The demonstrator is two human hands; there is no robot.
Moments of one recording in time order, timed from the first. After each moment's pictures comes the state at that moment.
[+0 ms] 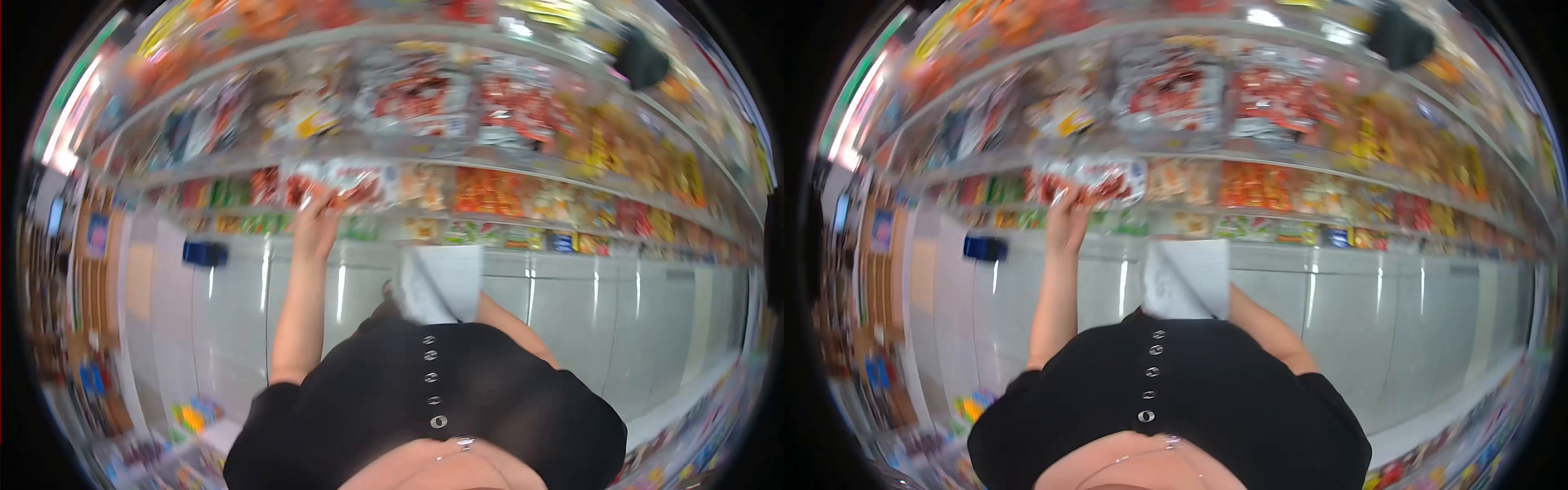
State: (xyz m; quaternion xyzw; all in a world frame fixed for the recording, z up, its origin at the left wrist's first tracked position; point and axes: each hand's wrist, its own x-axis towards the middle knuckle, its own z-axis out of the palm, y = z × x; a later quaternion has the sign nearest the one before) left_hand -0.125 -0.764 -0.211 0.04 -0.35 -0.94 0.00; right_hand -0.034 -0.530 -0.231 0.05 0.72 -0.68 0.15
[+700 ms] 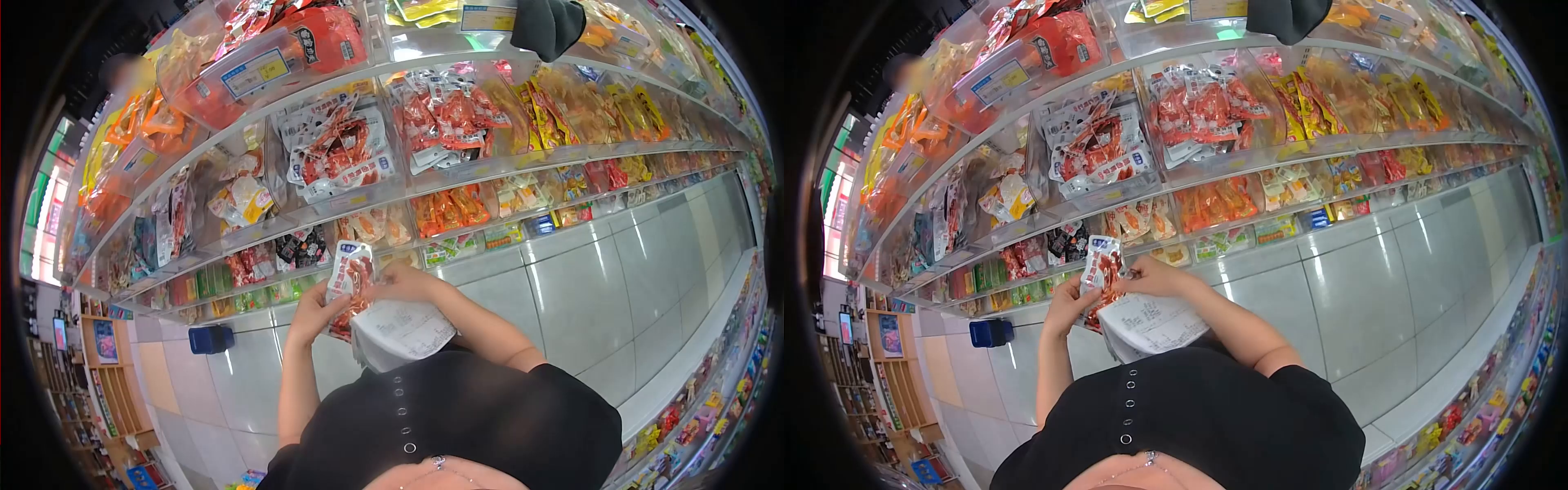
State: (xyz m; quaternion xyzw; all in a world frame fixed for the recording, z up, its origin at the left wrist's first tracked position) left_hand -0.106 -0.746 -0.210 -0.04 -0.73 -0.61 -0.30; right_hand -0.102 -0.510 -0.241 -0.08 0.74 -0.62 0.24
